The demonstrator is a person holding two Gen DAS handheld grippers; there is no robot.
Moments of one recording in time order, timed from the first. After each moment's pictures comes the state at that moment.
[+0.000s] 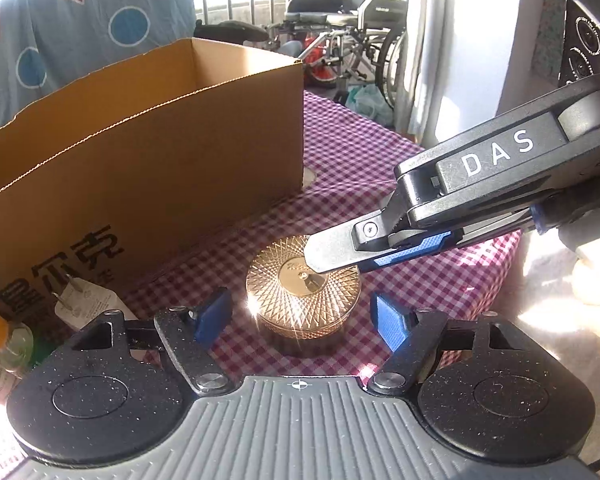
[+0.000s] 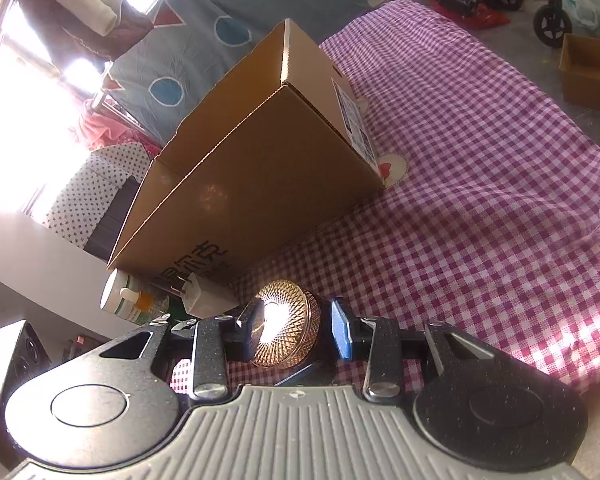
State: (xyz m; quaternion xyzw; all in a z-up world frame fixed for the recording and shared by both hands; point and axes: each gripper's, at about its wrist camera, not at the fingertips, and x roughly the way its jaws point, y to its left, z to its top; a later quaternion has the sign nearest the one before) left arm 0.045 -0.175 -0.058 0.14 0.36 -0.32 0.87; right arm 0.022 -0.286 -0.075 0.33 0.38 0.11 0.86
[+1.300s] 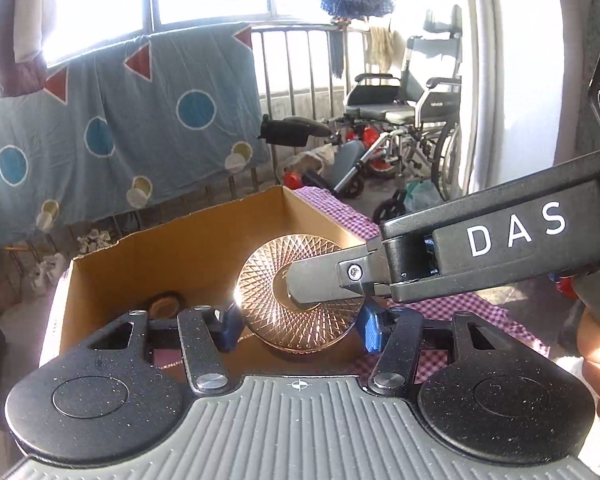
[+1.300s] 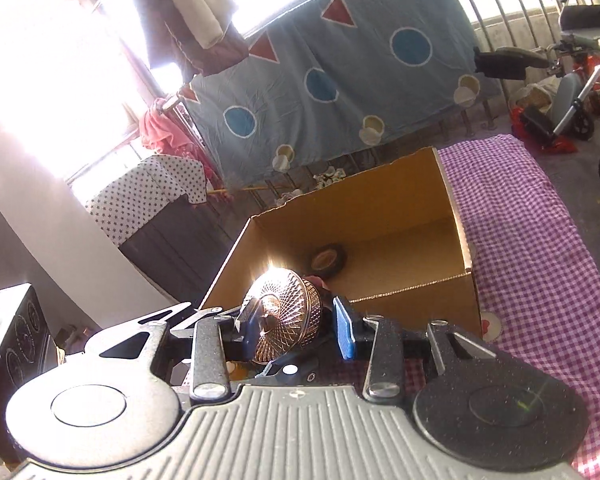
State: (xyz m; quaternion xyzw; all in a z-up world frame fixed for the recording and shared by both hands) left arm 0.067 -0.151 0.058 0.11 0.24 -0.24 0.93; right arm 0.061 -0.234 0.060 0.20 0.26 0.17 0.93
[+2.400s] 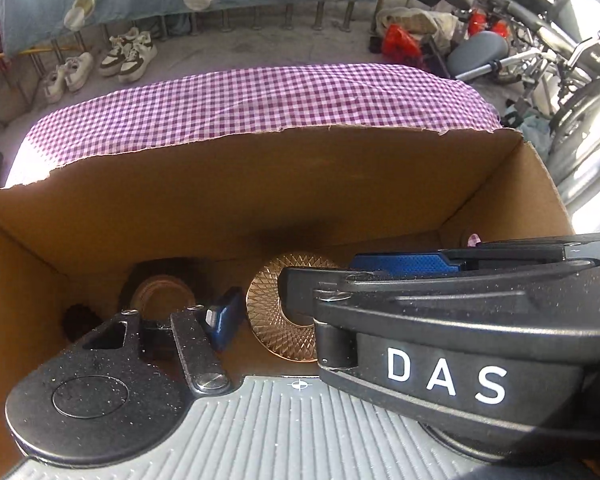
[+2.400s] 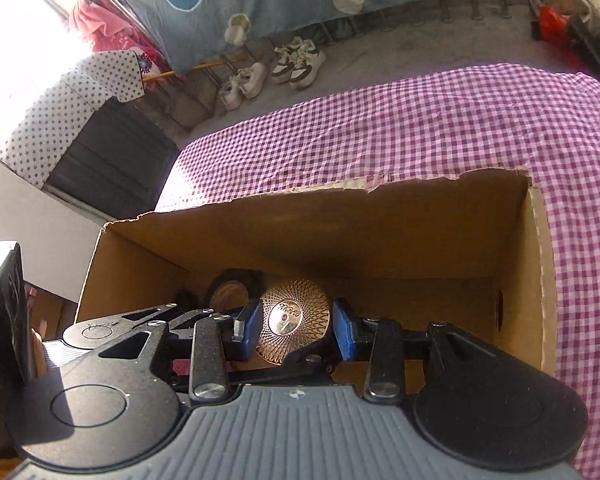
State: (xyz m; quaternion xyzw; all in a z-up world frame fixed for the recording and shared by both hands) left arm 0.297 -0.142 -0.011 0.02 0.53 -0.12 0.84; right arm 0.354 -0.244 -0.019 0.18 0.49 0.17 0.84
